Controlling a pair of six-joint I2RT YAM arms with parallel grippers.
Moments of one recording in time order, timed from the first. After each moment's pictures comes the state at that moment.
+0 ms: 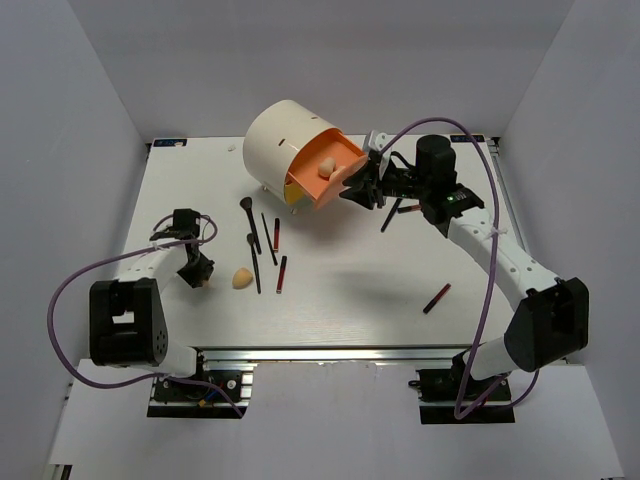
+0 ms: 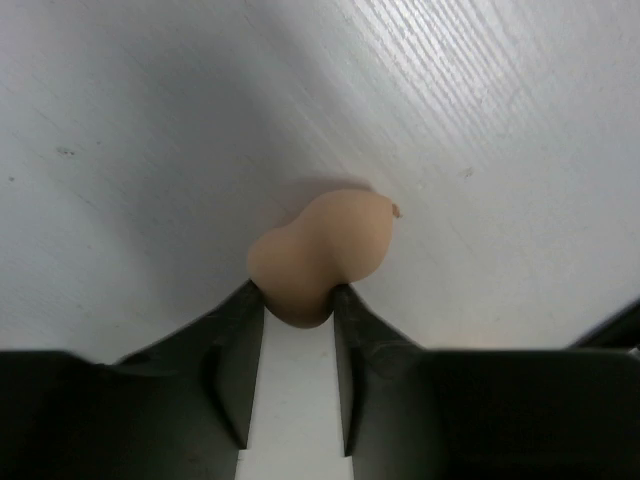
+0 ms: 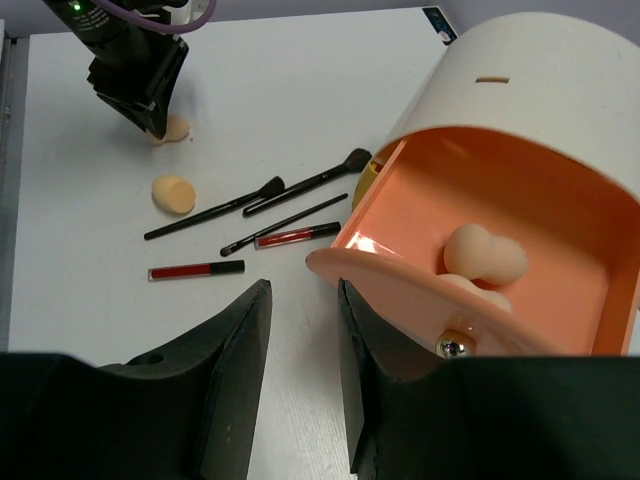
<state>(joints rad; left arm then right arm) 0.04 1.44 0.80 -0.64 -0.26 -0.78 0.44 1.44 1.25 -0.04 -0.87 -0.34</state>
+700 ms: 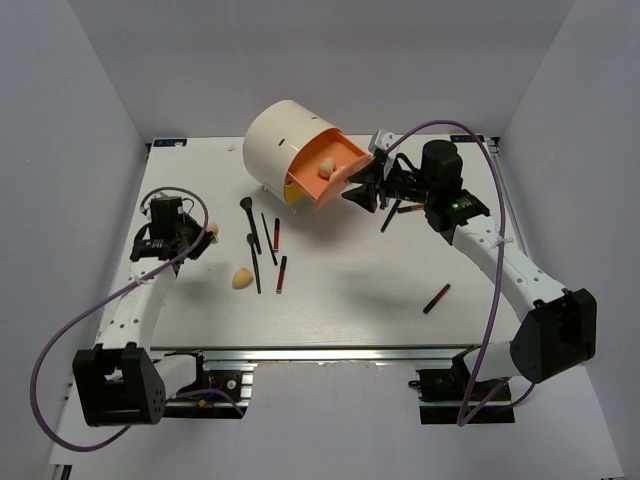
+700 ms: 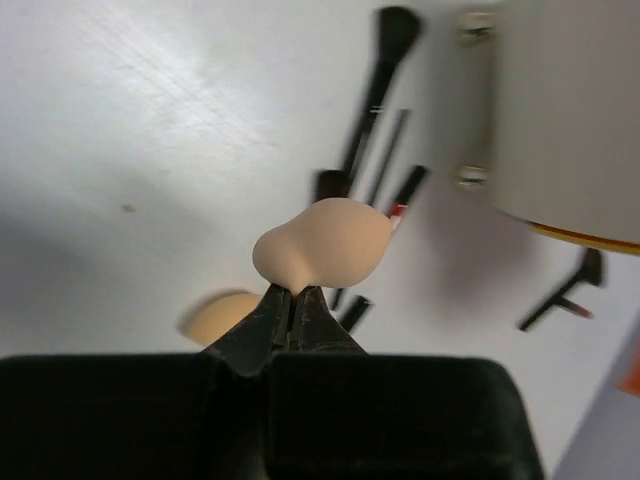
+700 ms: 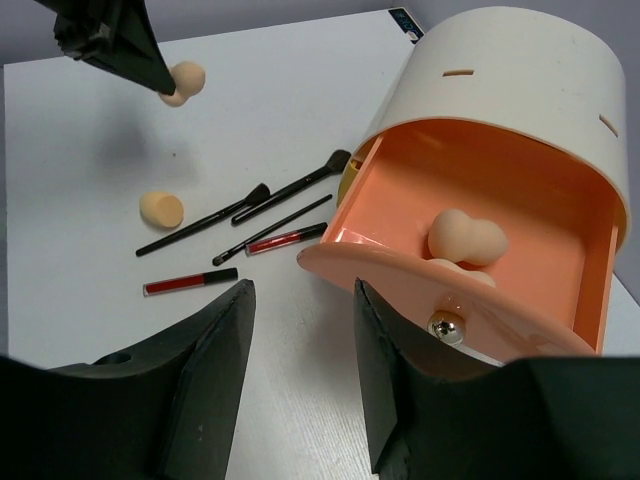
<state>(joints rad) 0.04 1.16 0.84 -0.50 -0.02 -0.79 0.44 1.38 1.19 0.00 -0.78 -0.26</state>
